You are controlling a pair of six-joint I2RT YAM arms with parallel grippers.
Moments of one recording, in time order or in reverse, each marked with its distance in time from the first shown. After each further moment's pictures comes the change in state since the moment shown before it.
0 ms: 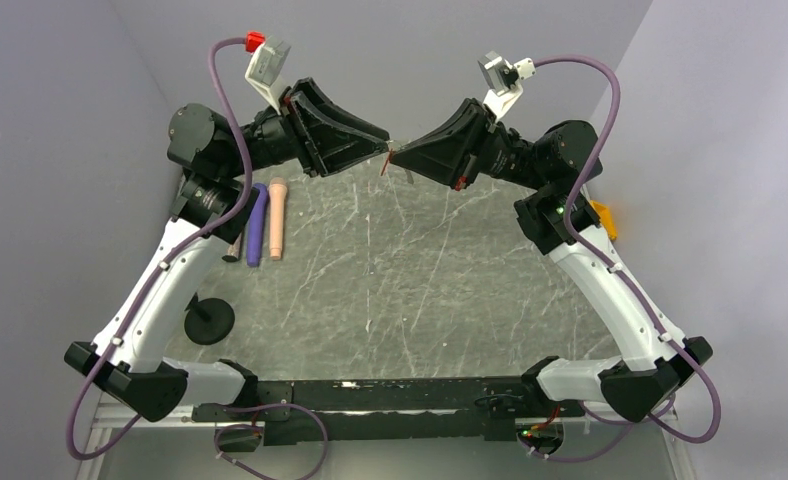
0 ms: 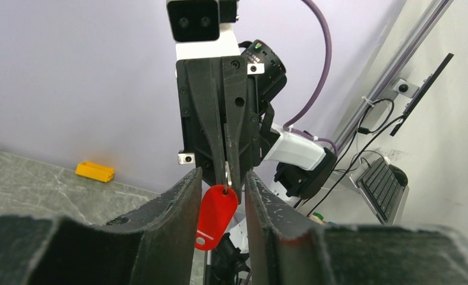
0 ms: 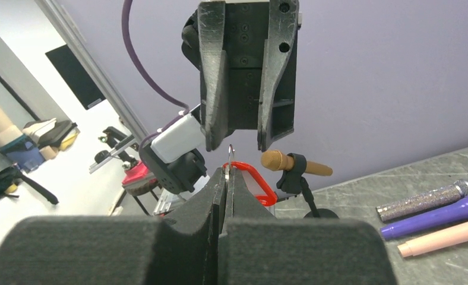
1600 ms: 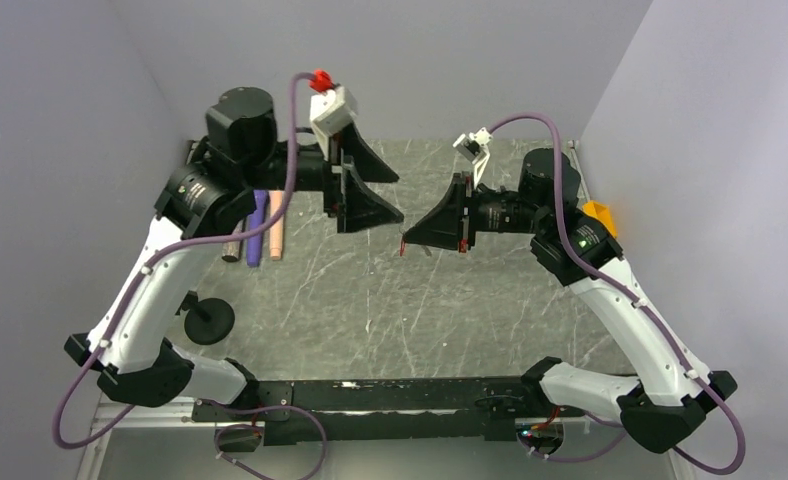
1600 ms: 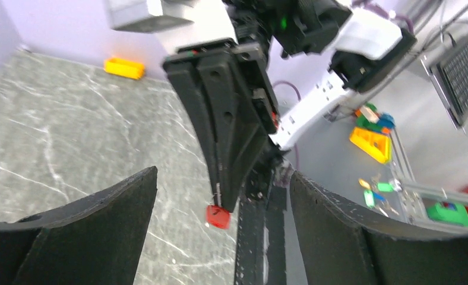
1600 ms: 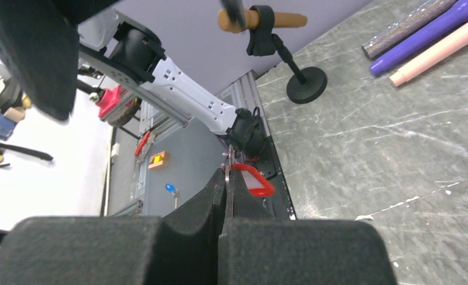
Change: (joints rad) left arm -0.201 0.087 0.328 -0.987 -0.052 0.741; right arm 0.037 -0.172 -0.135 -0.745 -0.003 -0.388
